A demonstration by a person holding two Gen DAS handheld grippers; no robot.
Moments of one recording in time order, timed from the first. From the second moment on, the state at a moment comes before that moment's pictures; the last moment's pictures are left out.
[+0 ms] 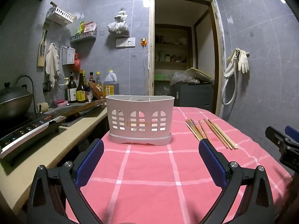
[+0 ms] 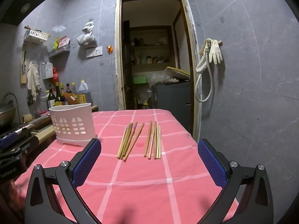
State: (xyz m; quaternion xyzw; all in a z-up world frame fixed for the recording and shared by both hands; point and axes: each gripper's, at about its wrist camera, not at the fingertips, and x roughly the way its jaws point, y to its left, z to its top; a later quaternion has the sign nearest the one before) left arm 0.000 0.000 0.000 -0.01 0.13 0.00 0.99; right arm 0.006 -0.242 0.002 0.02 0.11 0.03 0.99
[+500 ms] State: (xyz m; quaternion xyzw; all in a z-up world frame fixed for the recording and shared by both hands) left arm -0.001 0.005 -0.006 -0.01 0.13 0.00 0.99; right arm 0.007 -0.241 0.001 0.01 0.11 0.03 0.99
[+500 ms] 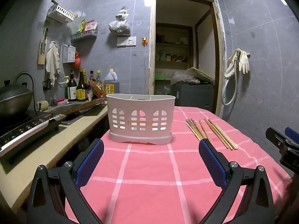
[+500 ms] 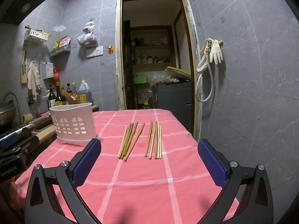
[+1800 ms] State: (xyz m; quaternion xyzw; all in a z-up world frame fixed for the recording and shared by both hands) left arm 0.000 0.005 -0.005 -0.02 0.13 0.00 0.99; right arm 0.009 -0.240 -0.001 0.01 0.11 0.03 0.99
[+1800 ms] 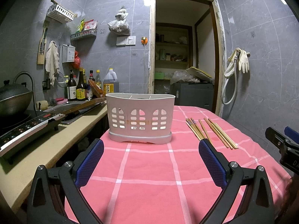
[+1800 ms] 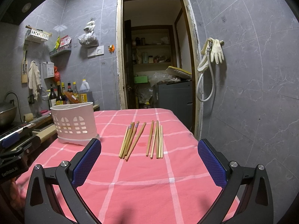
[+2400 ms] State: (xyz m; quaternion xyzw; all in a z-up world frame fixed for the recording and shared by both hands) left arm 0.001 0.005 -0.006 -0.02 0.13 0.00 0.99; right arm 0.010 -0.239 -0.003 0.02 0.12 0.03 0.99
